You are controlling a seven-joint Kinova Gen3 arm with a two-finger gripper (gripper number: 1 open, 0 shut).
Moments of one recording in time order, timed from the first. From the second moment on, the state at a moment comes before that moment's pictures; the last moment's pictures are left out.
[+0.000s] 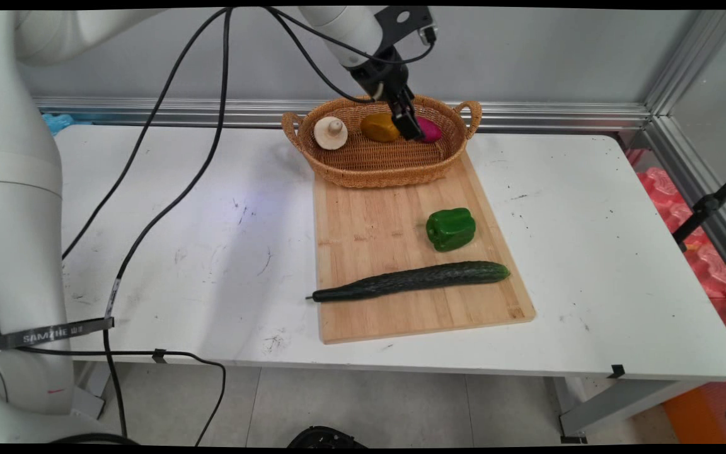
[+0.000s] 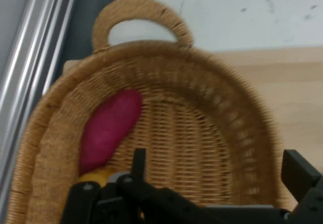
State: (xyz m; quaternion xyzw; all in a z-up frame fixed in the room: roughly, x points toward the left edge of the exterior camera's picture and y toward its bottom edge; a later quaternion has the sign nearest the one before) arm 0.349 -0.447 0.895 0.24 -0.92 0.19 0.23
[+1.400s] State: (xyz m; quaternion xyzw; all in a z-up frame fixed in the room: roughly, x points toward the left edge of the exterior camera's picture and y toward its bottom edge) arm 0.427 -0.587 0.833 0.14 -0.96 0.17 0.19
